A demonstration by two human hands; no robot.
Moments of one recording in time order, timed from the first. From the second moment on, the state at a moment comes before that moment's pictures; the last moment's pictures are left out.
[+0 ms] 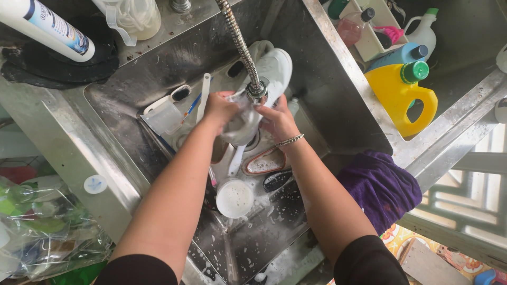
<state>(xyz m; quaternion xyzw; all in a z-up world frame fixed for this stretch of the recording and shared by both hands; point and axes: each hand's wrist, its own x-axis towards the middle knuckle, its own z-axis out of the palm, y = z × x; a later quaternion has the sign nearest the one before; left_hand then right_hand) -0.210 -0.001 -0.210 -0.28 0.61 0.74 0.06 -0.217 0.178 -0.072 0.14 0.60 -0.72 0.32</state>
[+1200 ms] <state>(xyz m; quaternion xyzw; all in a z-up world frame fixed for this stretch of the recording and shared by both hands) -0.177 0.063 -0.115 -0.01 0.68 0.73 -0.06 -0.234 0.194 -0.085 0.13 0.71 -0.68 0.13</state>
